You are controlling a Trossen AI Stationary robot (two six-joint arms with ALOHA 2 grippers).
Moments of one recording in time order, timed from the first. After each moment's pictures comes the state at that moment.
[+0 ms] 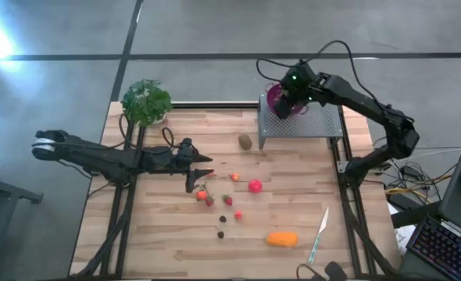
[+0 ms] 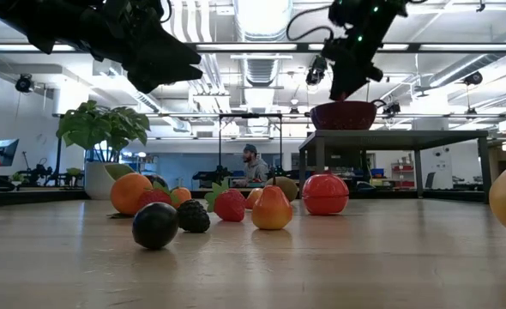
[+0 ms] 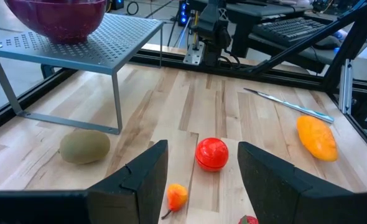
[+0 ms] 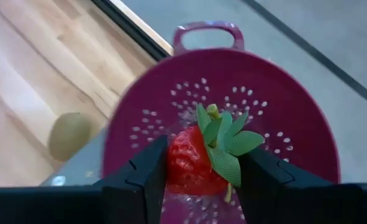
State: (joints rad) left arm -0.07 1.04 0.50 0.33 -0.18 -0.16; right arm -0.67 1.47 1.41 -0.87 0.12 0.09
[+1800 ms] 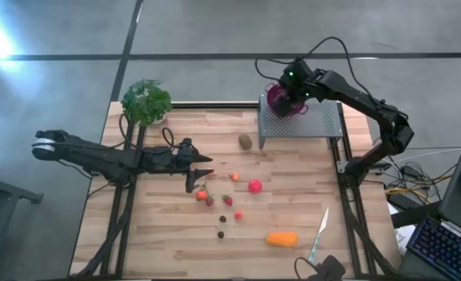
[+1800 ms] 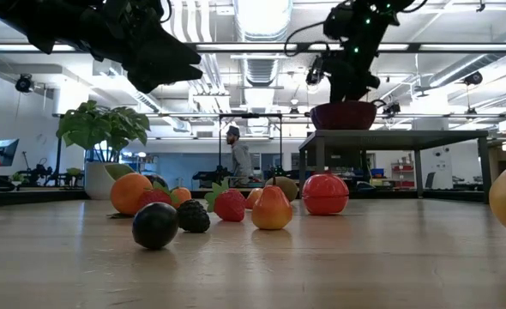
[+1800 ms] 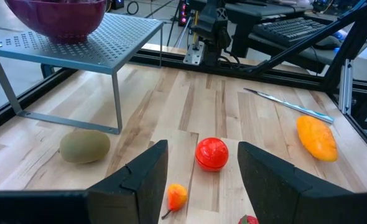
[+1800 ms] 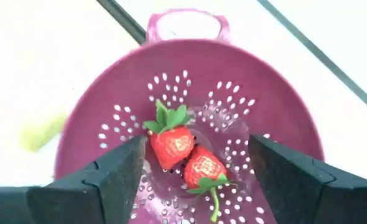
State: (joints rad) left arm -0.07 1.04 0.50 0.33 -0.18 -0.16; right arm -0.70 1.52 1.46 -0.91 0.12 0.02
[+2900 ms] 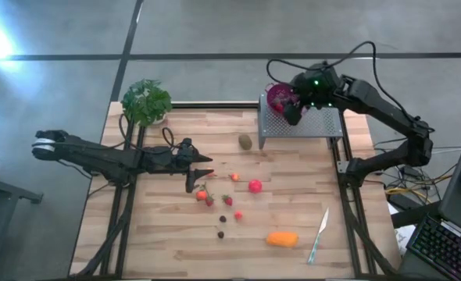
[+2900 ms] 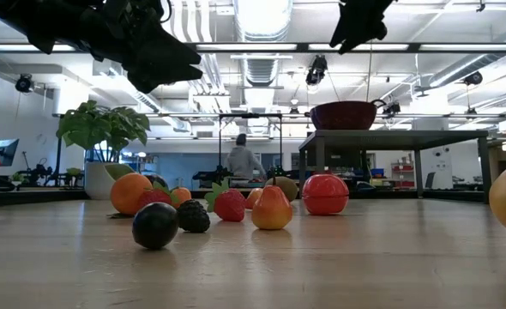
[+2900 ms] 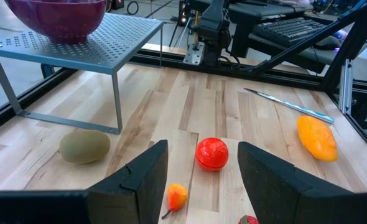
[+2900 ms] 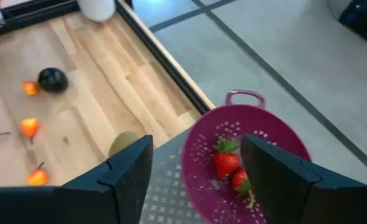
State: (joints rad) left arm -0.07 1.04 0.50 0.33 -0.18 -0.16; right arm -0.49 1.29 1.51 -0.93 0.13 0.03
